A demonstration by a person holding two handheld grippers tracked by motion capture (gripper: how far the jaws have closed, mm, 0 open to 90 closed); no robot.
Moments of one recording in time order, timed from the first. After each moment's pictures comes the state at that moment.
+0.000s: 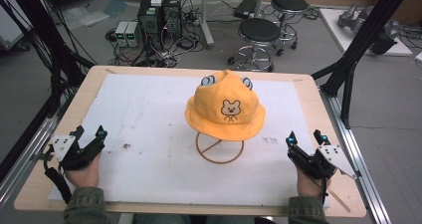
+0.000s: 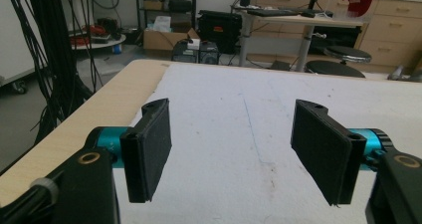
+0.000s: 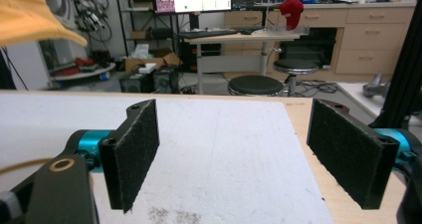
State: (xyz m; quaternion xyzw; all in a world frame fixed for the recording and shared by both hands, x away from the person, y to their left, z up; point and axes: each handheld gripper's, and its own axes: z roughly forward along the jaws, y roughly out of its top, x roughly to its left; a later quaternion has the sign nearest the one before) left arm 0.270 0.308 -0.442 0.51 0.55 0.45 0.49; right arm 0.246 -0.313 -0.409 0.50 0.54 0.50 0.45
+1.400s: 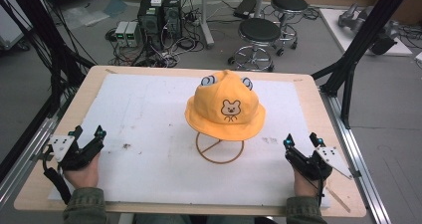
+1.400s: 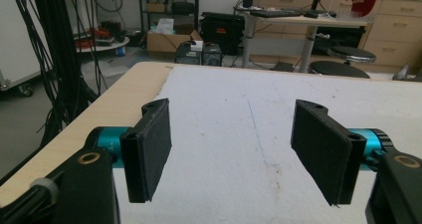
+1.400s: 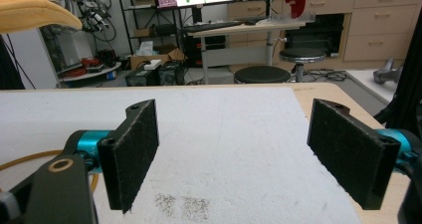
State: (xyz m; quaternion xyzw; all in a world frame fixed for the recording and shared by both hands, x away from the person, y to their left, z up) left arm 0.269 0.310 -0.442 0.51 0.55 0.45 0.48; right arm 0.249 -0.313 -0.425 0.52 0.53 0.52 0.42
